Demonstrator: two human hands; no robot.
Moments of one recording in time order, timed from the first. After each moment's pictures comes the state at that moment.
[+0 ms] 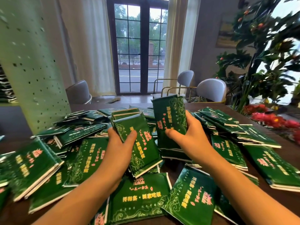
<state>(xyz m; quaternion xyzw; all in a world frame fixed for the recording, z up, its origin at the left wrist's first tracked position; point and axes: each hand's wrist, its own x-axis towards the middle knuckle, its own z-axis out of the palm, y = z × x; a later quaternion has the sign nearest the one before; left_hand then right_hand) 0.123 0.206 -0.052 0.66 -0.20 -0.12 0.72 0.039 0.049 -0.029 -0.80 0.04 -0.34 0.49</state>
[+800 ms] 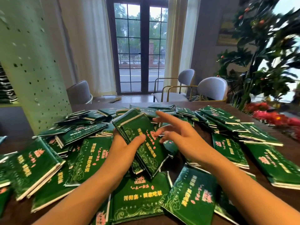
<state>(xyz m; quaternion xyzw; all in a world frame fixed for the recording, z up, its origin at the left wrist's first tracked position) 0.124 0.204 -0.055 0.66 -0.22 -0.14 0.70 0.043 0.051 -0.030 -0.83 -0.03 -0.21 0.52</state>
